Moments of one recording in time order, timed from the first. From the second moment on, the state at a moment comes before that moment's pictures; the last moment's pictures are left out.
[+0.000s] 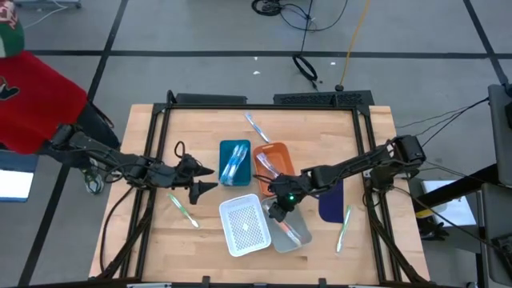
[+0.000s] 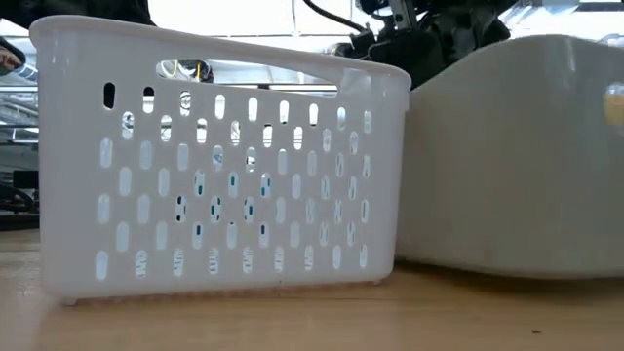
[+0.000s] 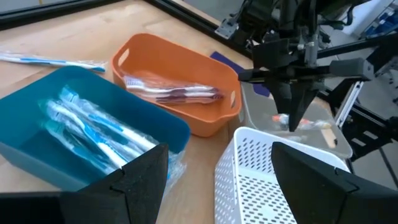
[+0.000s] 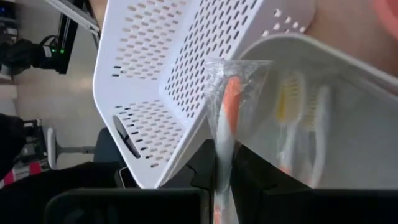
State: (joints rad) left arm -0.36 0.82 0.45 -0.04 -0.44 -0.63; right arm 0.19 1.69 1.00 -0.08 -0.34 1.05
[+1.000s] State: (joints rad) left arm -0.36 0.82 0.45 -0.04 -0.41 -0.62; right arm 0.26 1.58 0.99 -0.24 -0.12 1.09
